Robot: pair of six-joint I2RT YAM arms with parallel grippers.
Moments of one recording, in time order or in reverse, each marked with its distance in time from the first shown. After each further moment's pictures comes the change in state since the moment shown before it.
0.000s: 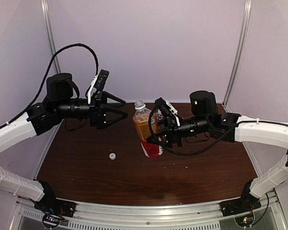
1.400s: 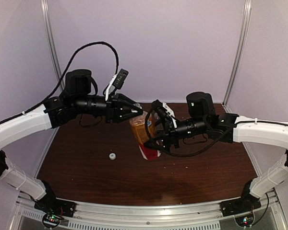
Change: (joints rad) left arm -0.060 0.203 0.130 0.044 0.072 -0.086; right arm 0.023 0.018 0.015 -0.023 0.054 -0.008
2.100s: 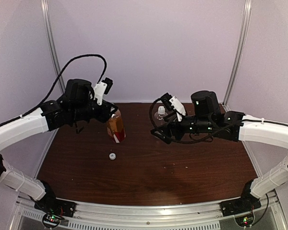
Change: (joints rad) left arm 0.063 -0.056 -0.079 -0.236 -0.858 0.119; right arm -0.021 -0.056 0.000 -0.119 0.454 0.035
